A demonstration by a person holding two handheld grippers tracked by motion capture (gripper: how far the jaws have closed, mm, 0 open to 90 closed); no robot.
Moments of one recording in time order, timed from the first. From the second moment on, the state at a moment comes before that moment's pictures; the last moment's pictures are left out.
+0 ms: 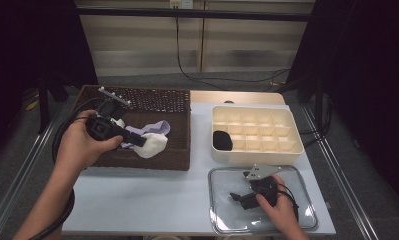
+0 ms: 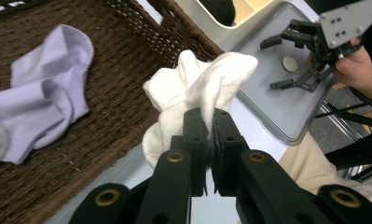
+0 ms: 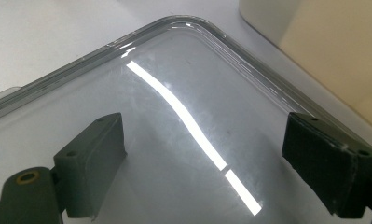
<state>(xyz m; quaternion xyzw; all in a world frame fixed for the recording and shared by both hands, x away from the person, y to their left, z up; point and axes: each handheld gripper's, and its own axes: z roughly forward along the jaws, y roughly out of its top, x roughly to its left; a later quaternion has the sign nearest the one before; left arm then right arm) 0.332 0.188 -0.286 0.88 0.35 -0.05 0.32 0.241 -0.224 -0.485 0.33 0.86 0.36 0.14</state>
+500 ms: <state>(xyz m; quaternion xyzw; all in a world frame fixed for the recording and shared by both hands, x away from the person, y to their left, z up) 0.306 0.164 -0.333 0.90 0.32 -0.06 0.30 0.241 -0.224 -0.485 0.33 0.86 0.36 0.14</state>
